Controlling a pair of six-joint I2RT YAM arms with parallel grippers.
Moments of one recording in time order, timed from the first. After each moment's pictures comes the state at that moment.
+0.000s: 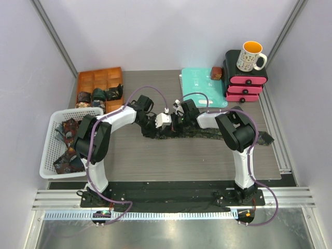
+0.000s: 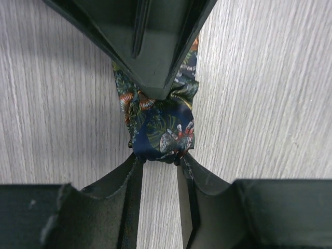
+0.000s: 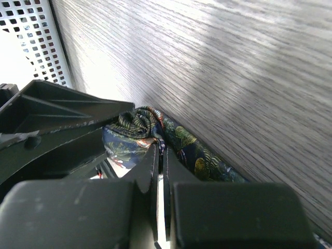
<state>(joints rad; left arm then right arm) -0.47 1.88 1.23 -0.61 0.50 0.89 0.51 2.10 1.17 0.10 -0.70 0.75</state>
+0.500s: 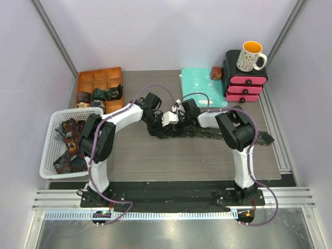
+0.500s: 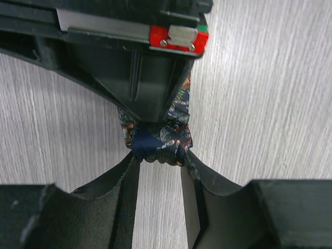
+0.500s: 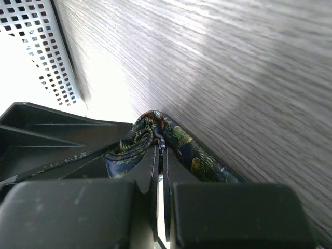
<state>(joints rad) -0.54 1.91 1.34 -0.66 0.46 0.86 0.51 2.11 1.18 0.10 -0.73 0.77</state>
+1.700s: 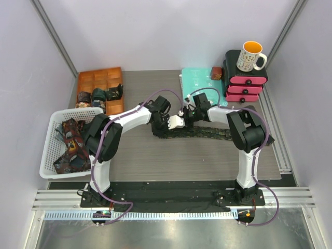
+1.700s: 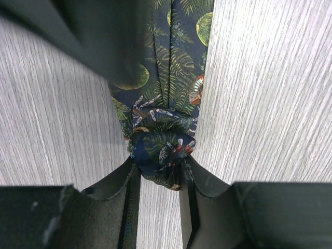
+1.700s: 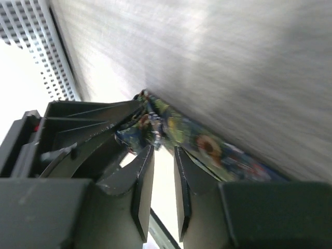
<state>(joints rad) -0.64 1.98 1.40 -0.67 0.26 0.80 0.39 2.03 1.19 -0.09 -0.74 0.69</state>
